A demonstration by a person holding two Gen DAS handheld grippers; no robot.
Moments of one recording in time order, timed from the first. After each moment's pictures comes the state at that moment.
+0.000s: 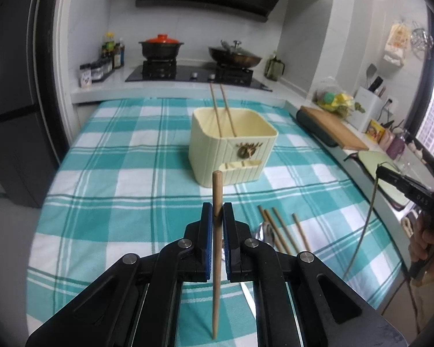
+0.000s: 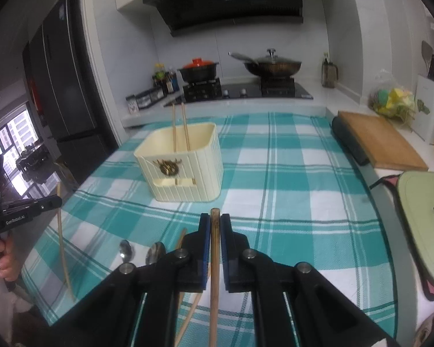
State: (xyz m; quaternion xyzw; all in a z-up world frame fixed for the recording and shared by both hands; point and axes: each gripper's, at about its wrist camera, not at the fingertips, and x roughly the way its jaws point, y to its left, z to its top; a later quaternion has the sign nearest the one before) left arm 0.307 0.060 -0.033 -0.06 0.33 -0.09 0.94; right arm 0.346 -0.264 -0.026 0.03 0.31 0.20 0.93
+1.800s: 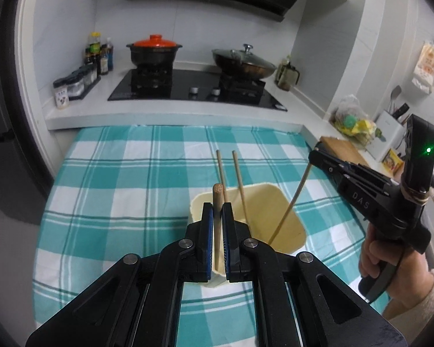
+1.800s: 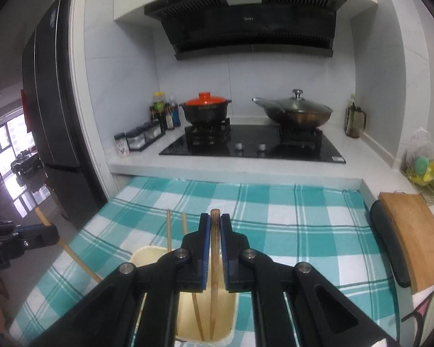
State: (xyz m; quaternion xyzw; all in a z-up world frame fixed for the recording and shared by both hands) left arm 0.535 0.056 0.005 -0.07 0.37 -0.08 0.92; right arm 0.579 -0.140 0.028 0.00 0.27 0.20 0.94
